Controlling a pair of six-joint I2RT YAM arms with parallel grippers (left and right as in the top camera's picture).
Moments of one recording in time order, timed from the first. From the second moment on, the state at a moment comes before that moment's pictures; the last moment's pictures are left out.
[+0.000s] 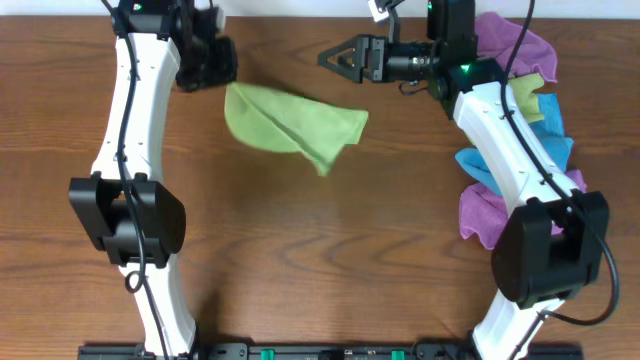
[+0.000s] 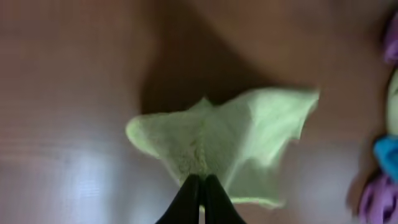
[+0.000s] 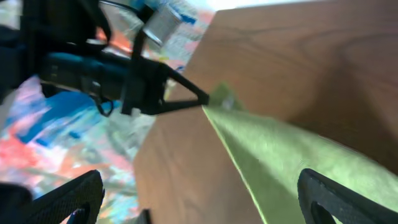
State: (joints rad) left arm -0.06 2.14 2.20 -1.24 0.32 -0.18; right arm 0.22 1.94 1.66 -0.28 -1.01 0.47
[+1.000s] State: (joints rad) left arm -0.05 2.14 2.21 -1.13 0.25 -0.22; right arm 0.72 2.05 1.67 -0.64 0.00 -0.06
